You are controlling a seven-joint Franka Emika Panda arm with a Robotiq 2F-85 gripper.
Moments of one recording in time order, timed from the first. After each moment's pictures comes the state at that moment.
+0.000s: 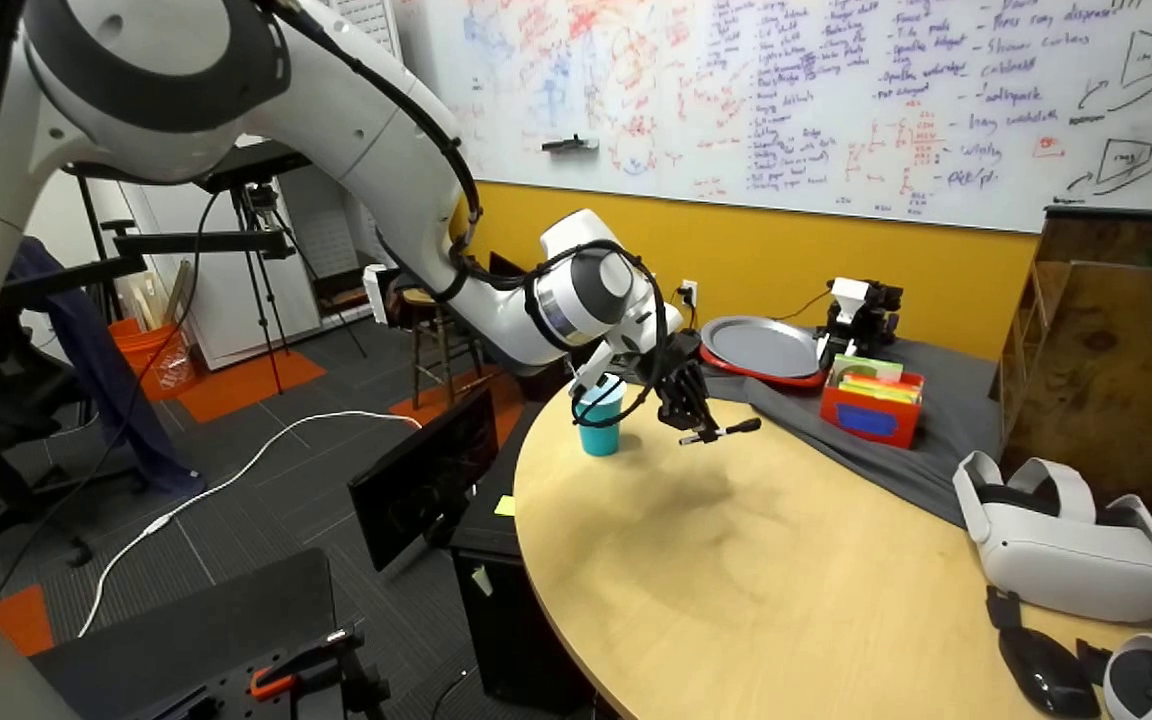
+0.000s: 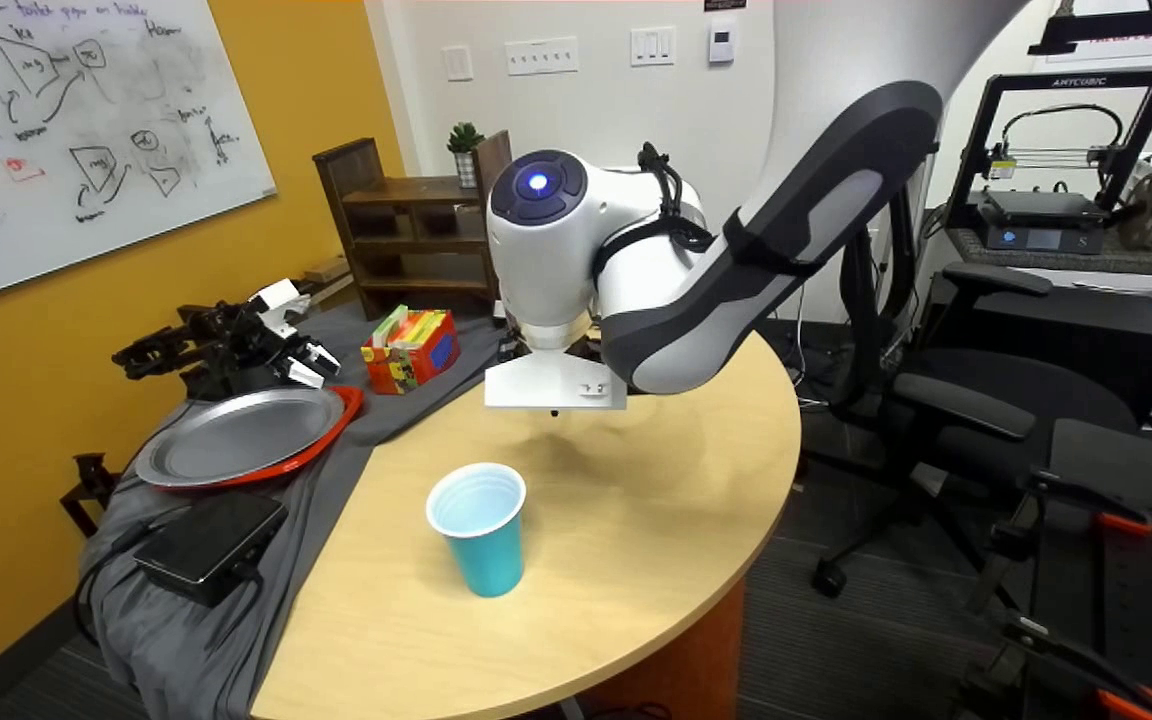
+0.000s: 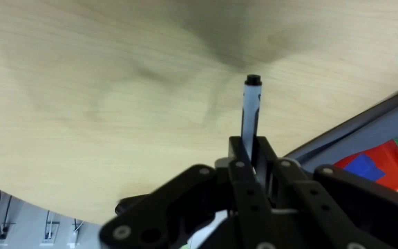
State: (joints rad) arm 0.65 0.71 -0.49 -1.82 -0.50 2.72 1.66
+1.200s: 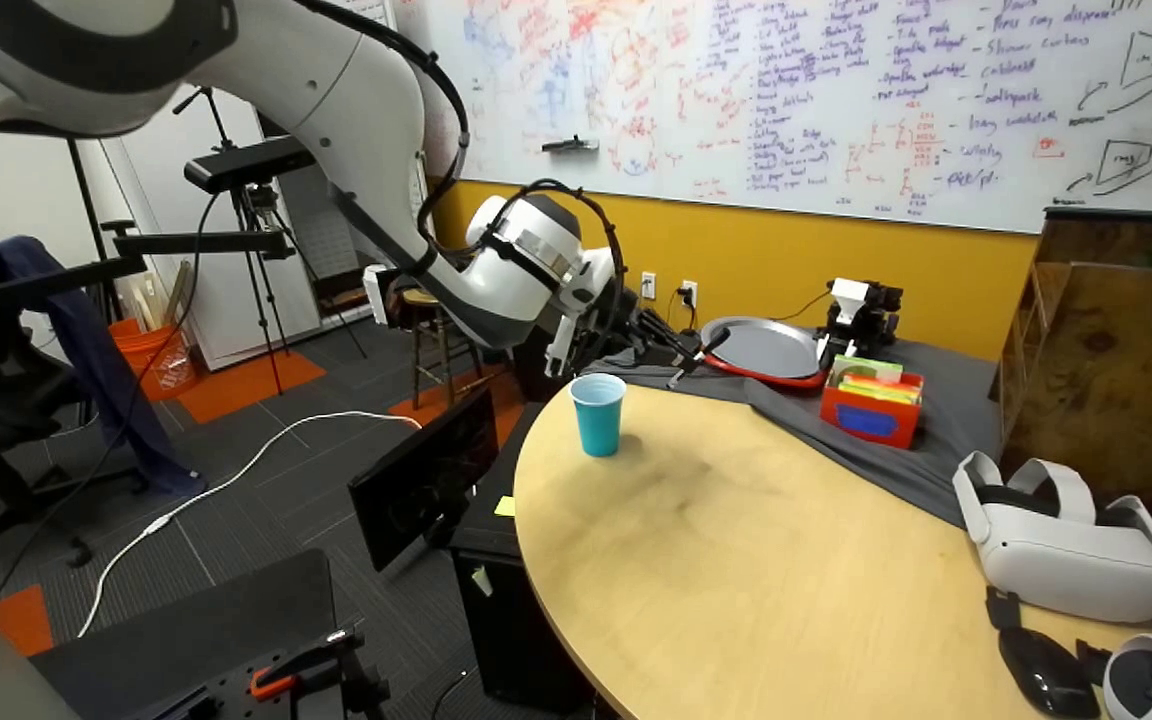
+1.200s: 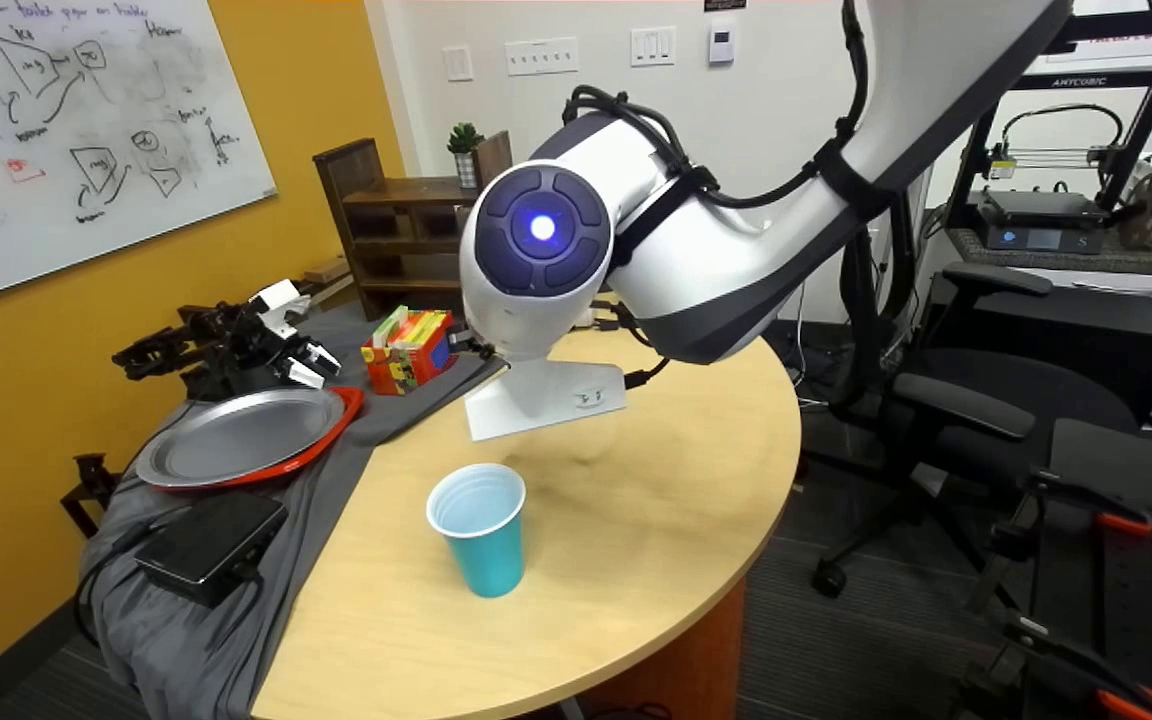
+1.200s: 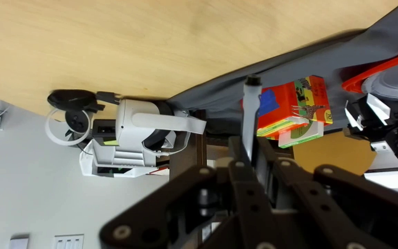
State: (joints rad) arm 0.65 0.57 -0.35 -1.83 -1.25 2.57 2.04
